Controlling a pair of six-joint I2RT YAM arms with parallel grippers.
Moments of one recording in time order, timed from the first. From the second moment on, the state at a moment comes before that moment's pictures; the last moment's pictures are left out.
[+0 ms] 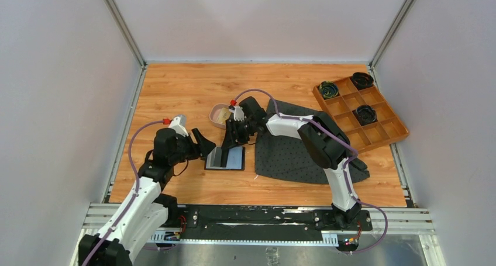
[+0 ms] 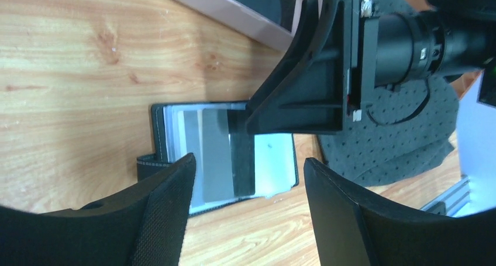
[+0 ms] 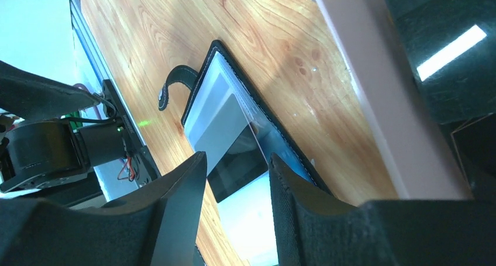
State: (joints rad) left arm -0.18 0.72 0.35 -0.11 0.34 -0.58; right arm 0.77 2.11 1.37 -0.06 -0.66 0.58
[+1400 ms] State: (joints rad) left arm -0.68 1.19 0.47 -0.16 -0.23 -0.41; right arm 0.77 2.11 1.40 -0.14 -0.73 0.47
